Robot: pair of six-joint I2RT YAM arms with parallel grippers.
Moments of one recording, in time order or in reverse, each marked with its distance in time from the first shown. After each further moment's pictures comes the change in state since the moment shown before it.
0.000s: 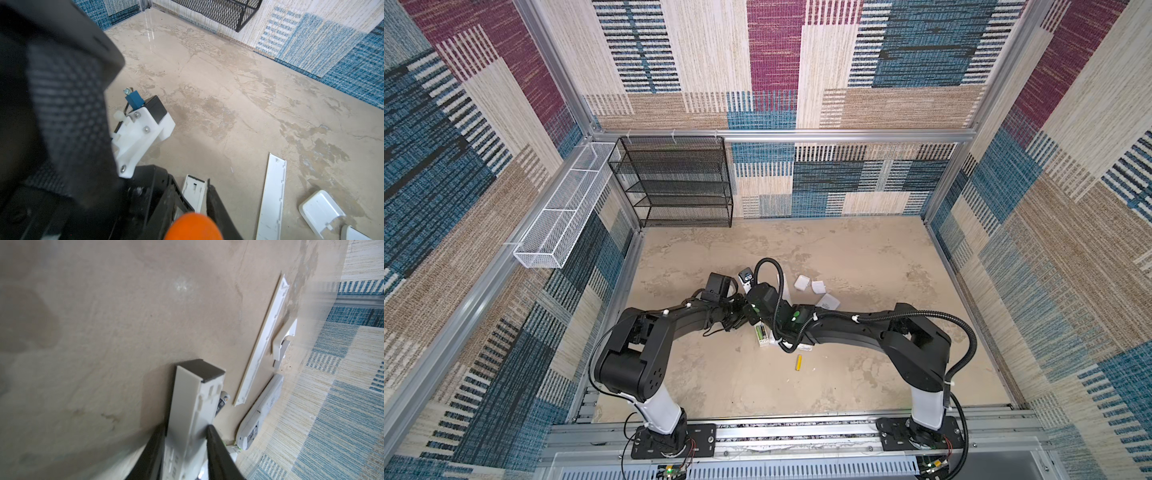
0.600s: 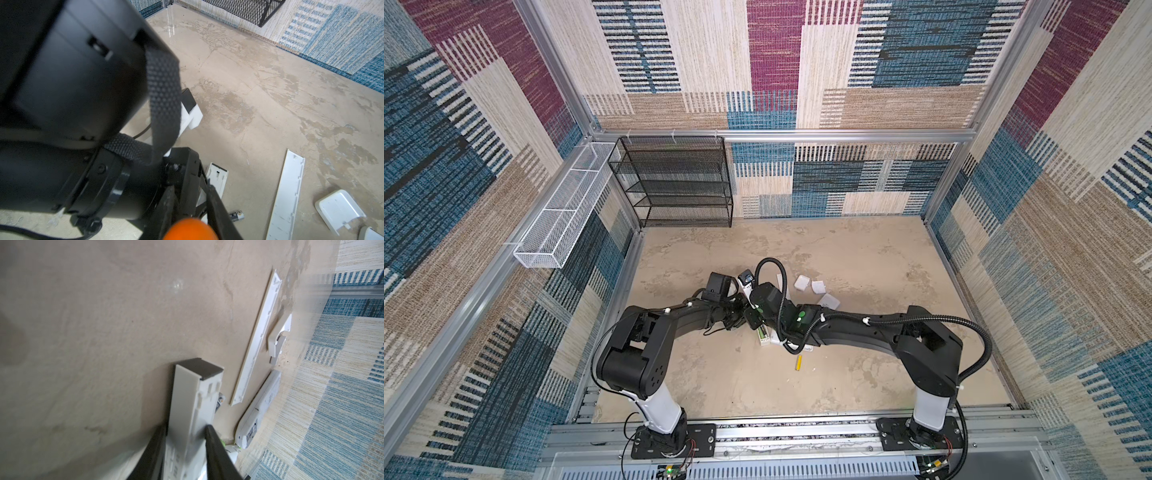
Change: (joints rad) left arm 0.000 0.016 0.001 0.032 0.019 0.026; right arm 0.007 -0.067 -0.024 -0.055 -0.106 0.023
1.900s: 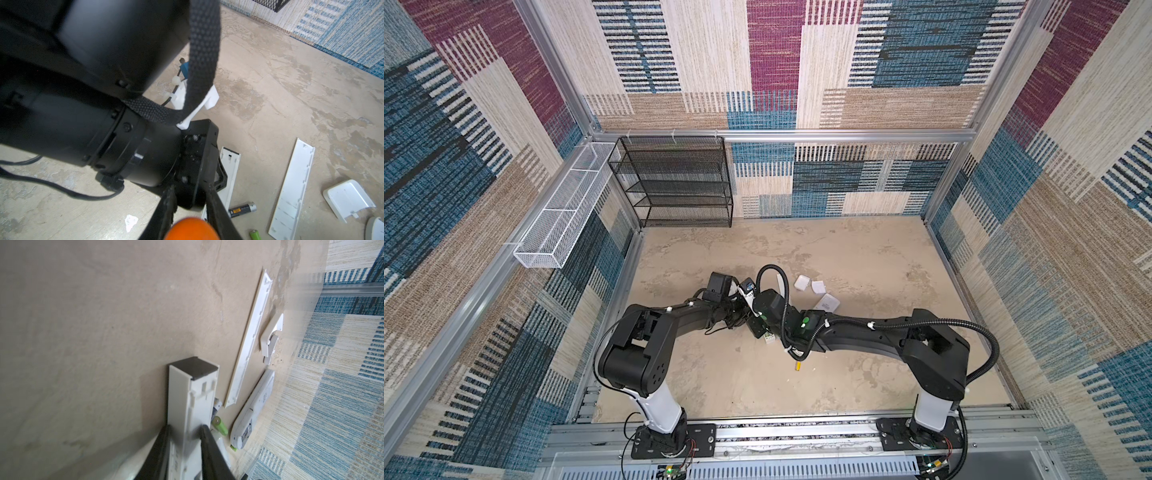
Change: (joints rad) left arm -0.002 0.016 -0.002 0.045 0.019 0.001; right arm 0.009 -0.045 -0.074 0.006 -0.014 -0.019
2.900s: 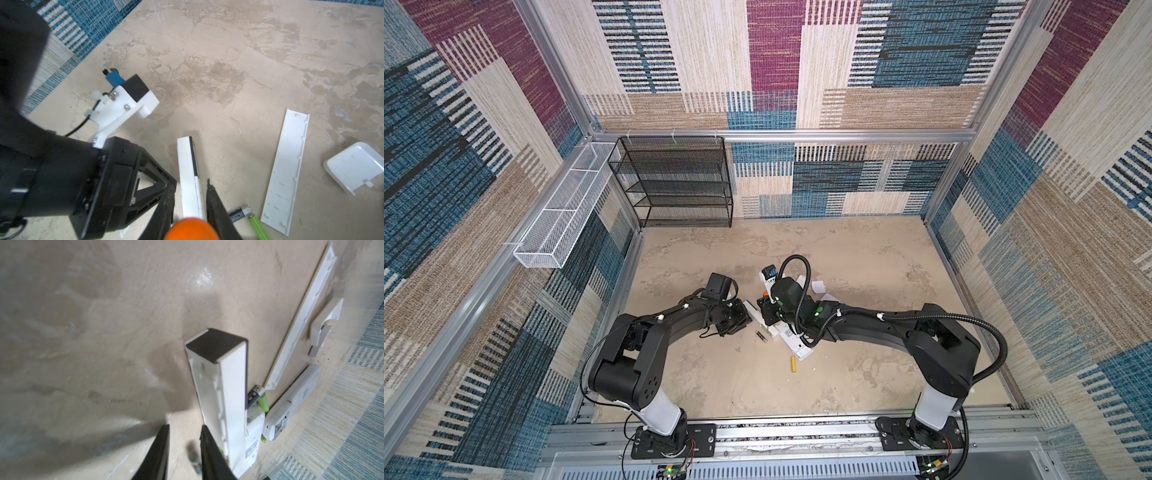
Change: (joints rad) left arm -0.003 -0.117 0.031 -0.283 -0.098 0.054; right arm -0.124 -0.028 -0.070 0.029 -0.128 0.194
